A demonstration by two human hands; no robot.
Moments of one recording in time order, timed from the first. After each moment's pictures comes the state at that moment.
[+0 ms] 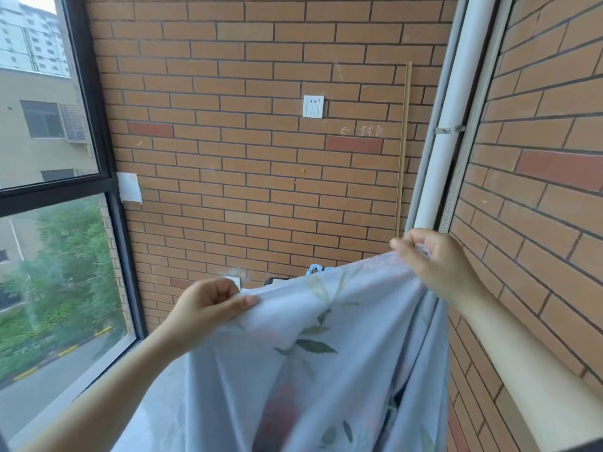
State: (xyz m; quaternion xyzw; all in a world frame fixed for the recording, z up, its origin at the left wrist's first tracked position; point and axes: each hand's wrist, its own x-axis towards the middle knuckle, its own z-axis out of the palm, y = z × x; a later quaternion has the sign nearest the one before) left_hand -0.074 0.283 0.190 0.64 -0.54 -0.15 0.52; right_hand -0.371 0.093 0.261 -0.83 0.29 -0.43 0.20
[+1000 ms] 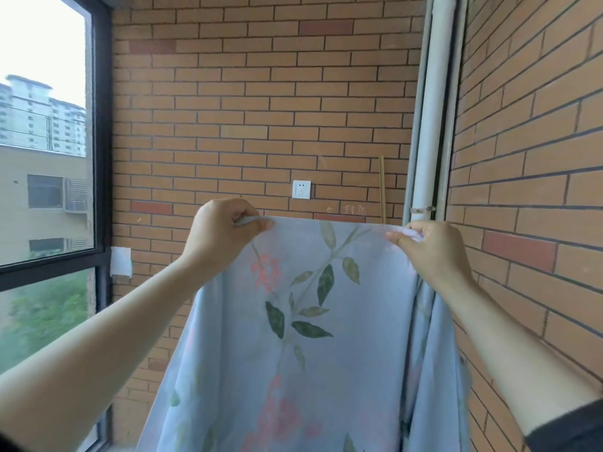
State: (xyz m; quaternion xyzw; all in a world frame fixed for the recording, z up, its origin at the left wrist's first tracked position) left_hand -0.100 0.242 0.400 0.62 -0.53 0.21 0.54; right_hand -0.368 0.073 0.387 -0.76 0.32 -0.56 0.05
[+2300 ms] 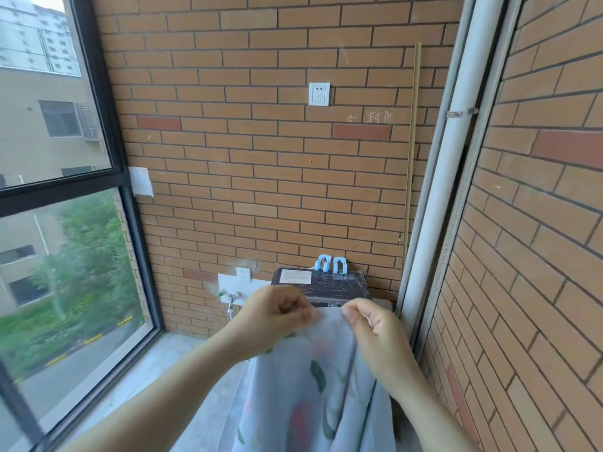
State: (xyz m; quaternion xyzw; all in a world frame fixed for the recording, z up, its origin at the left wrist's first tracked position) left_hand -0.159 0.263 0.191 0.65 -0.57 -0.24 0.44; right_hand -0.330 0.171 0.151 -0.77 0.24 -0.42 0.41
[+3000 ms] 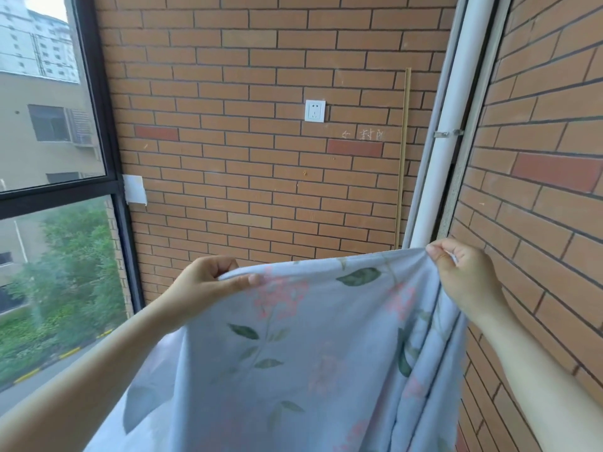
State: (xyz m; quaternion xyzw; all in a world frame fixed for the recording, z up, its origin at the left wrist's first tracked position) left_hand -0.083 0.296 0.227 0.67 -0.53 -0.16 0.50; right_hand -0.400 0.105 0.251 -0.76 0.39 -0.49 0.17
